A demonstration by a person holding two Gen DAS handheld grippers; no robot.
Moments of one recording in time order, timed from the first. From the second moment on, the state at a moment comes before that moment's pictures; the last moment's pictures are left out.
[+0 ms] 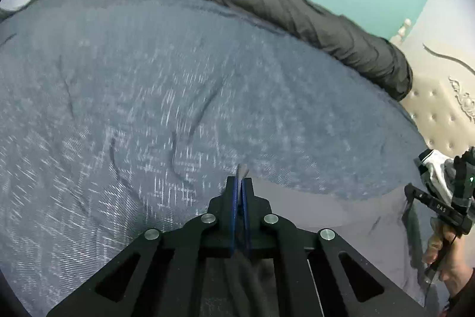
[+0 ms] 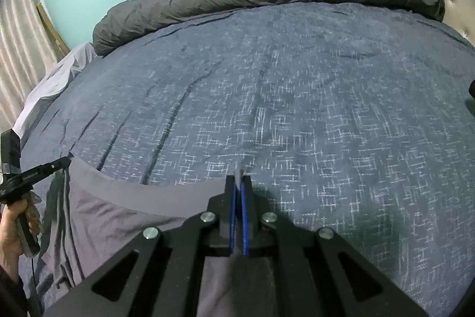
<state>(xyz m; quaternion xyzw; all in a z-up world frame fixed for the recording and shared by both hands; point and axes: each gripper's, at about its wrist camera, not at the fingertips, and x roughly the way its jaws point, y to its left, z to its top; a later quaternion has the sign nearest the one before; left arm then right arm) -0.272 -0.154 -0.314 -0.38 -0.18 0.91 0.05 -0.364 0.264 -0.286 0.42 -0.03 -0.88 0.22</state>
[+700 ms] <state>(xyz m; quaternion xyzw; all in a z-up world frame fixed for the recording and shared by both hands) -0.141 -0.122 -0.092 -0.23 -0.11 0.96 0.07 -0.239 0.304 -0.080 0.27 -0.04 -0.92 0.27</state>
